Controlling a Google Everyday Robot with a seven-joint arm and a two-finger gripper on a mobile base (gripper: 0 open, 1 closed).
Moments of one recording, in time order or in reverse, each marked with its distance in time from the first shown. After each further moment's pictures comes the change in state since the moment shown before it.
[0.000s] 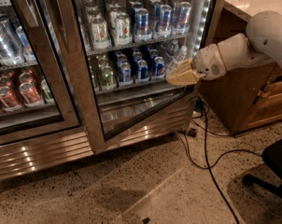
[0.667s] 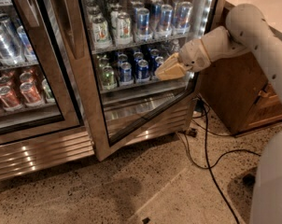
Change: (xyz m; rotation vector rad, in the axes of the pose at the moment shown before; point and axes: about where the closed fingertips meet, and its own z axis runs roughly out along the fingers) arm -0.013 -0.030 0.032 -0.068 0.027 -0.058
